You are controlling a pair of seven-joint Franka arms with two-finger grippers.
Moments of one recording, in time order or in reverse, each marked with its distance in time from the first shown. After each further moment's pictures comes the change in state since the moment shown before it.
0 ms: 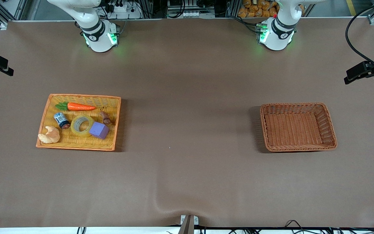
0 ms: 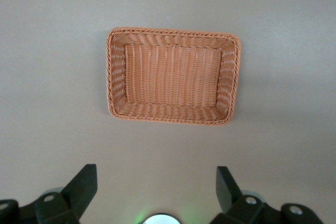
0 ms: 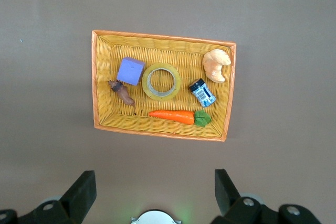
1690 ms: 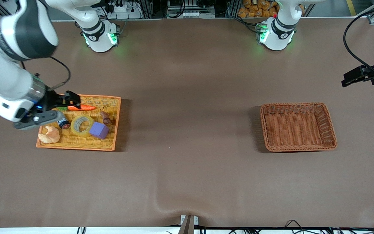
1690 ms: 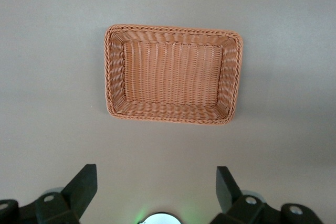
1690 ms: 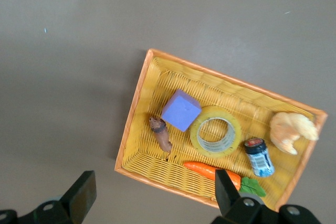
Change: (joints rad) left arm 0.000 0.022 -0.001 -0.001 0.000 0.001 0.000; right arm 0.245 0.133 0.014 -0.265 0.002 0.402 -0.027
